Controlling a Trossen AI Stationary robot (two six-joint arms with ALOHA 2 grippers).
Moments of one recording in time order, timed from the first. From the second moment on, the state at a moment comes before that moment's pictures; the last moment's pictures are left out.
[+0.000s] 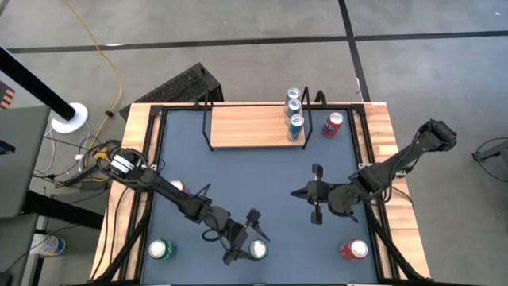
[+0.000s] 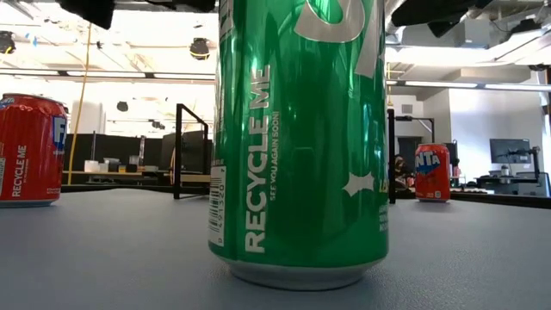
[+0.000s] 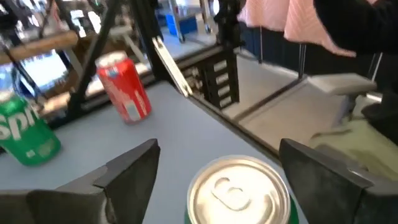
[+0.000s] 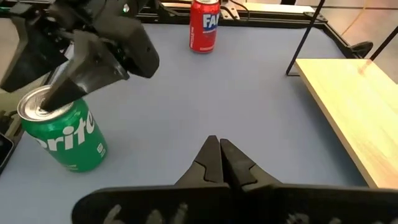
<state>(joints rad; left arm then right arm) -0.46 1.85 0.96 0.73 0.05 0.19 0.54 1.16 0.83 -0.25 0.57 0.29</state>
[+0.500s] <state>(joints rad) -0.48 1.88 1.04 0.46 -0.08 0.12 0.54 1.16 0.83 -0.24 0.57 0.32</state>
